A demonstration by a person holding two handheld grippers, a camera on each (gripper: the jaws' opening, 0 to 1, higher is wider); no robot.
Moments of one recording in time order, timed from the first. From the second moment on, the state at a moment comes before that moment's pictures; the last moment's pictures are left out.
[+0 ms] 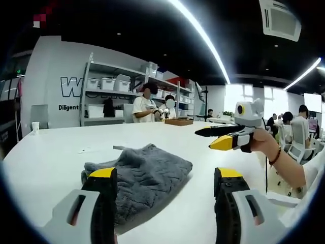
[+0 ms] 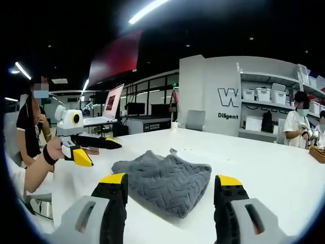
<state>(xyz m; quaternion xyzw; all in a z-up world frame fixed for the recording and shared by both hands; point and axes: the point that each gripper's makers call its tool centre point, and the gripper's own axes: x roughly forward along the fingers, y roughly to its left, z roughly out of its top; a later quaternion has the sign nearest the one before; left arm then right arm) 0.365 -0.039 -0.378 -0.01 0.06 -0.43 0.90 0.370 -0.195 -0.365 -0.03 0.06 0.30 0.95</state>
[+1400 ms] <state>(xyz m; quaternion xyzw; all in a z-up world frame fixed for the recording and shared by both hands) 0.407 -0.031 -0.395 -0.03 0.09 -0.39 0.92 0.405 -0.182 -0.374 0.00 0.08 0.29 0.95</state>
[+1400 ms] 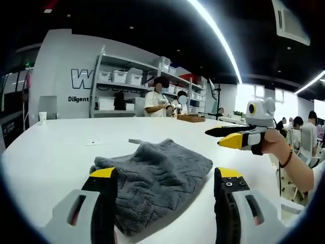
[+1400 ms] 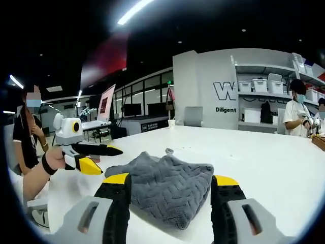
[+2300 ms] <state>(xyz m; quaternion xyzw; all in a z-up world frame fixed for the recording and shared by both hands) 0.417 -0.028 -0.396 -0.06 0.10 -0.37 0.92 0.412 -0.183 -0.380 0.01 0.10 0.29 0.95</state>
